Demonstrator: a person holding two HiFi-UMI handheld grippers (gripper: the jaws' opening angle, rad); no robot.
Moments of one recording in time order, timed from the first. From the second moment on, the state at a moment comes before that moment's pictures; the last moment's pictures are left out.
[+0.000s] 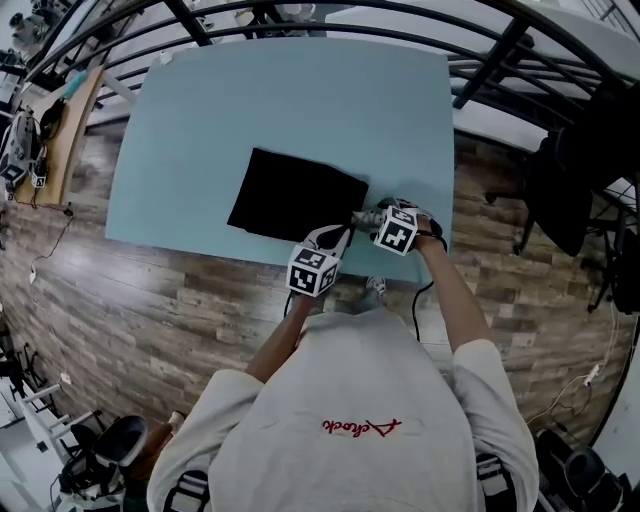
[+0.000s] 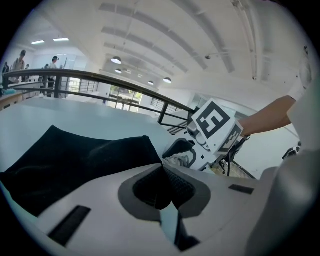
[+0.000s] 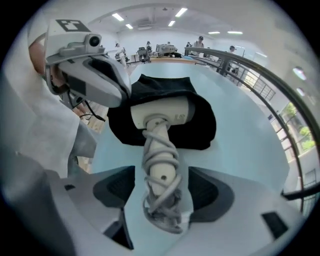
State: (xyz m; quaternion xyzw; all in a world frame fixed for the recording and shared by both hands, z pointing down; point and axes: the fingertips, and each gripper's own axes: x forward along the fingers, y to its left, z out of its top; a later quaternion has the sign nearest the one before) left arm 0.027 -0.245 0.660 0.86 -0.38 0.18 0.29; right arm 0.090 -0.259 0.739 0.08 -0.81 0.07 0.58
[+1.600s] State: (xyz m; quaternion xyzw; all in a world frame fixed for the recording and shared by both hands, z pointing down) left arm 0.034 -0.238 0.654 0.87 -0.37 0.17 0.29; right arm 0.091 -0.260 0.720 0.11 -0.81 0.08 0.56
